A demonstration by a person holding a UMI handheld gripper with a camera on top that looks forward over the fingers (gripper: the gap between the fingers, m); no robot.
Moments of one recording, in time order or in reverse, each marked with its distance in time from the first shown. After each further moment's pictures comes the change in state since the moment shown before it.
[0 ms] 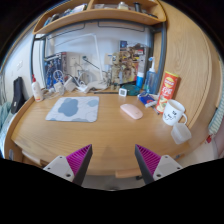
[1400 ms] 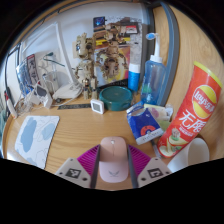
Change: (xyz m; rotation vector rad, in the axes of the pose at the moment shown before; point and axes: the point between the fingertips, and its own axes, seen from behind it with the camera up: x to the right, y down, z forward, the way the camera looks) arm 0.115 -0.108 0.233 -0.095 -0.063 0.024
